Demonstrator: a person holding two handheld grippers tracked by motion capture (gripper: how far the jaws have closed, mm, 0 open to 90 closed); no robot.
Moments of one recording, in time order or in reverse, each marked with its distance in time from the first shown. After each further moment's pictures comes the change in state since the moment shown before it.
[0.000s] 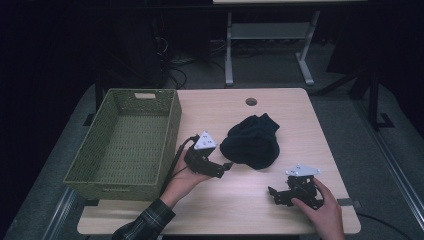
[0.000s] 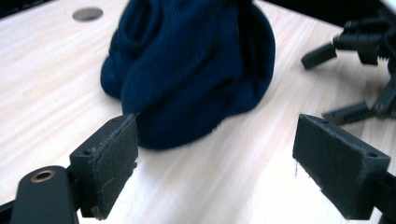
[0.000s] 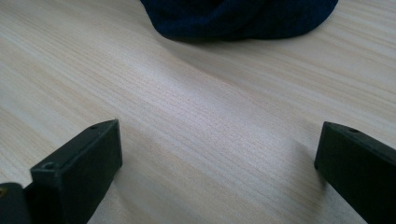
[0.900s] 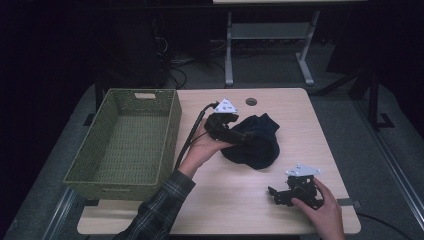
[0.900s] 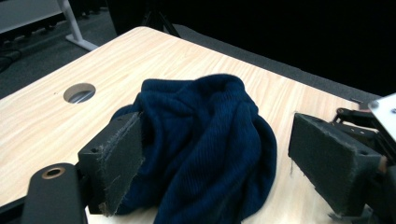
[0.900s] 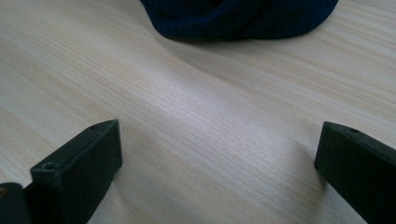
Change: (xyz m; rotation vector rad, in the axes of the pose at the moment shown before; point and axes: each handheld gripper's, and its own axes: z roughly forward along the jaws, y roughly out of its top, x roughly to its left) left arm 0.022 0.093 0.030 -0.093 -0.077 0.023; right arm 0.000 0.000 0.000 0.000 0.001 0.004
